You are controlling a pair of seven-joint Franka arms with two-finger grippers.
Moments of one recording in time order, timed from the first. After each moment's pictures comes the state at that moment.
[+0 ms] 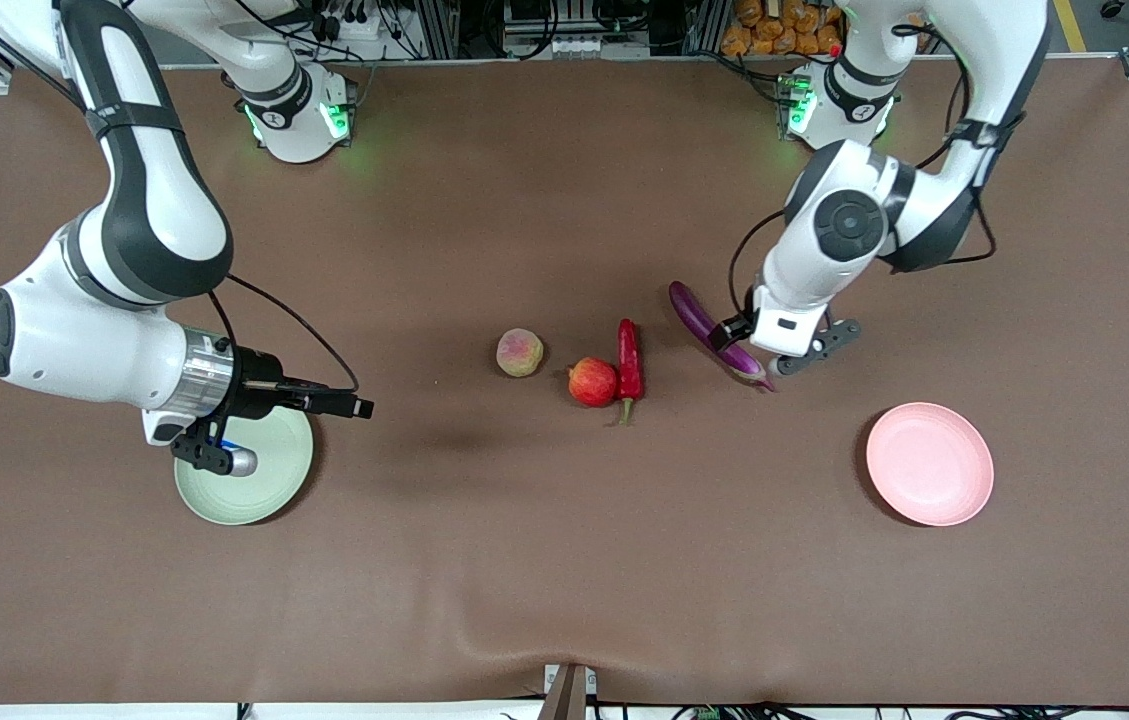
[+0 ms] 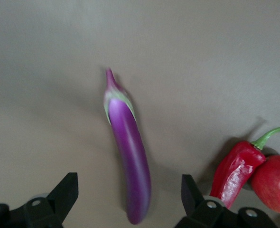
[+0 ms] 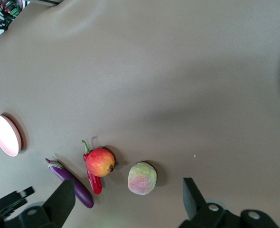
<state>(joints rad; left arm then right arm) -0.05 0.26 -0.46 -2.11 0.04 2.28 -1.09 0.15 0.39 0.07 -1.59 0.56 1.97 0.24</state>
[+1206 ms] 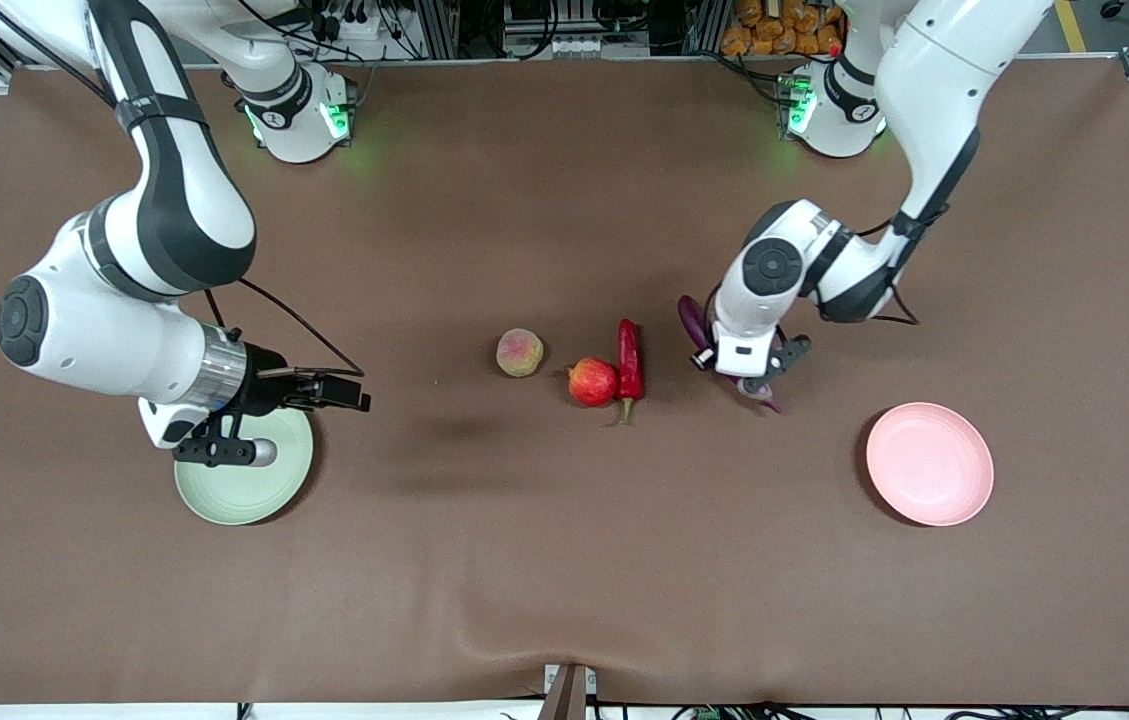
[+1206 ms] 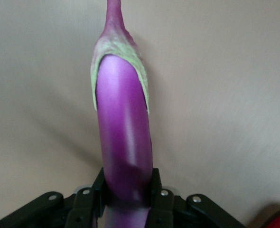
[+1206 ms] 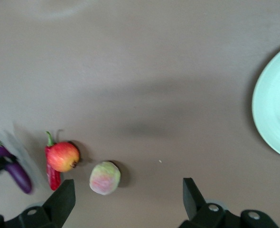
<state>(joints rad) -0.02 0.47 -0.45 -2.08 0.34 2.44 -1.33 0.17 0.37 0.05 -1.57 0.39 1.92 0.17</state>
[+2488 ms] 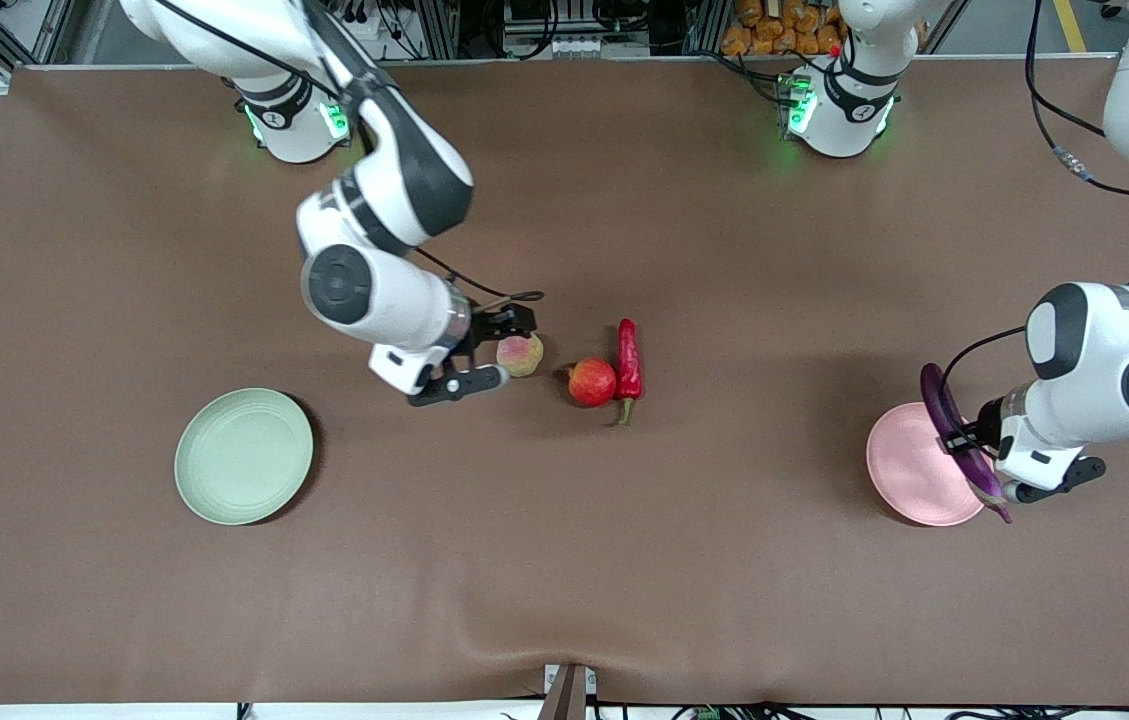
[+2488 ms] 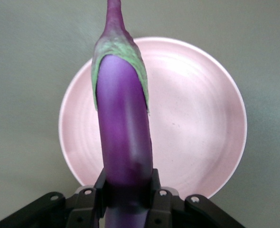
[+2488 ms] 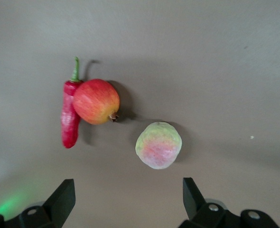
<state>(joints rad) 0.47 0.62 -0.45 -1.73 0.31 2.19 -0.45 0.53 0.52 0.07 -1.56 0.34 2.01 0.26</state>
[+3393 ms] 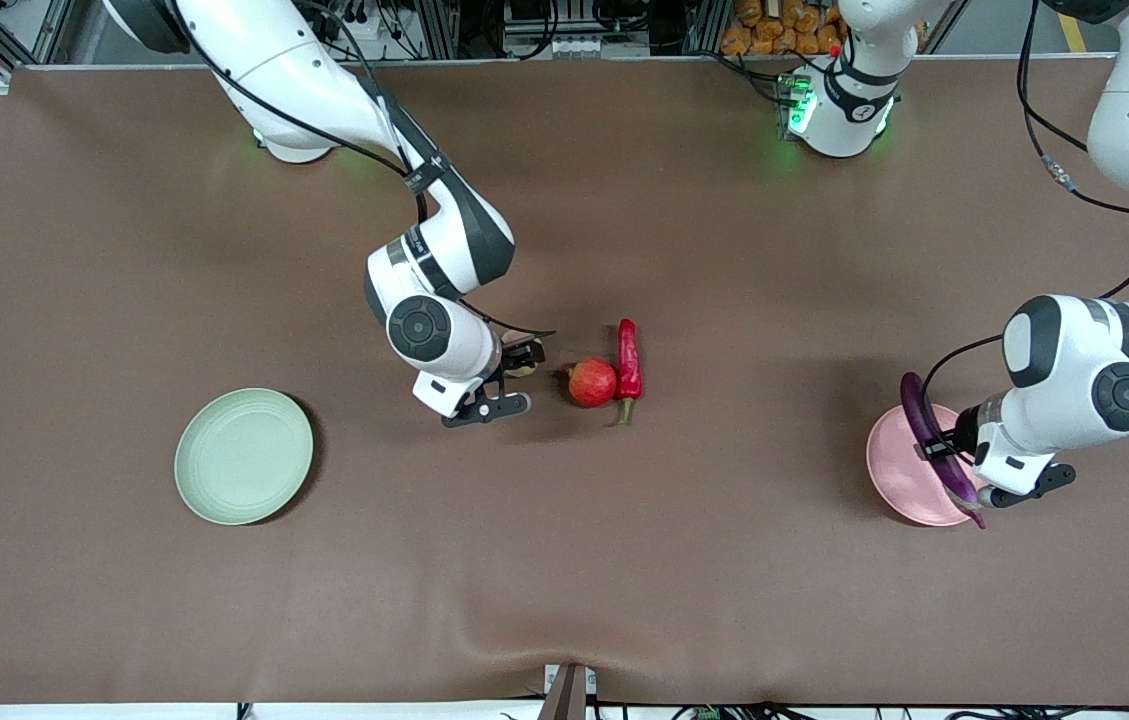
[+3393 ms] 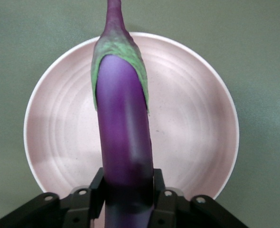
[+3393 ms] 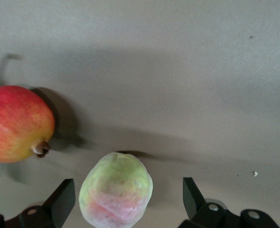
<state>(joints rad) 0.46 0.66 -0.46 -1.73 0.31 2.27 -0.45 0.56 0.67 0.06 -1.60 0.24 2.17 0.28</state>
